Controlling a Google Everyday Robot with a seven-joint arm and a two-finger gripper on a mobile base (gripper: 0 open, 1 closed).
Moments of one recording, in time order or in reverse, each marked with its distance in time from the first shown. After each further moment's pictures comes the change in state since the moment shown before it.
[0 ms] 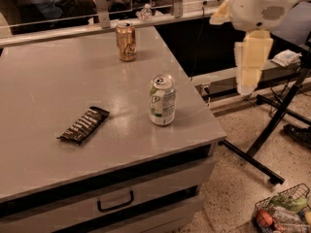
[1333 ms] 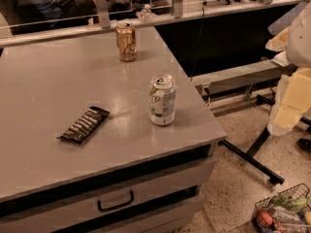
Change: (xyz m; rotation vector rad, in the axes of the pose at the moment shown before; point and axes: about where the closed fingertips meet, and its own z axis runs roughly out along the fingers) arm 0.055 0.083 -0.011 0.048 -0.005 0.381
